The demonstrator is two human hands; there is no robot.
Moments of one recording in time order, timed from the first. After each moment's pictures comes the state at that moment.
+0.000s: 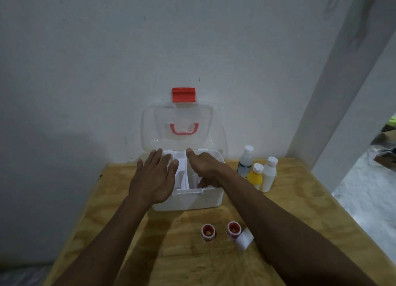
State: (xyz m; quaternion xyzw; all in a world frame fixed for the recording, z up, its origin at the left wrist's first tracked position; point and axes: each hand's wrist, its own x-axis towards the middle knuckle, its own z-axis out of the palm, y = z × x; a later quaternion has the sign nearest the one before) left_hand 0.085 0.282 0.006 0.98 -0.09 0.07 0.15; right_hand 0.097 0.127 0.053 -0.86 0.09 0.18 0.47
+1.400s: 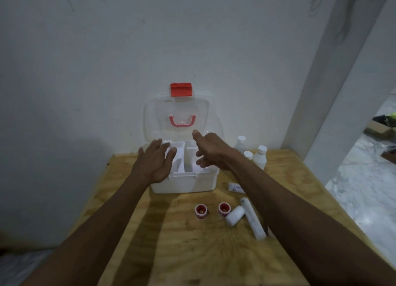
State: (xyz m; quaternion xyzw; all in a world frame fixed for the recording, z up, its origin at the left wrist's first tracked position) left_hand 0.079 0.280 0.019 0.98 -0.08 0.06 0.18; right_hand 0.073 0.095 0.078 -0.84 0.04 0.11 0.53
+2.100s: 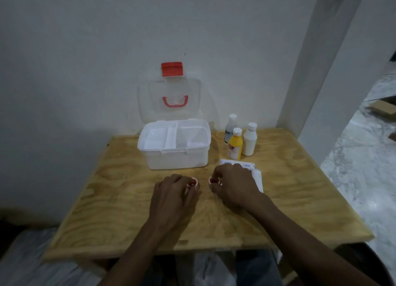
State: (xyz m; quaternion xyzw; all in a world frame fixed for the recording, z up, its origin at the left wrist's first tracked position) left_hand -0.060 0.218 -0.049 0.95 -0.15 0.16 0.24; right_hand -0.051 0.026 -0.004 -0.97 -0.07 -0.04 0.21
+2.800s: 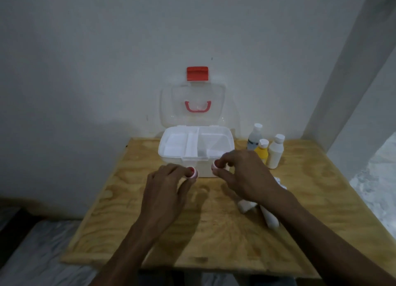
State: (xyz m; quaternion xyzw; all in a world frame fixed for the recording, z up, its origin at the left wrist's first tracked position) left_hand -0.058 0.260 0.001 0.93 -0.10 0.24 0.26; right_hand -0.026 0.056 0.049 -0.95 -0.17 -0.10 0.26
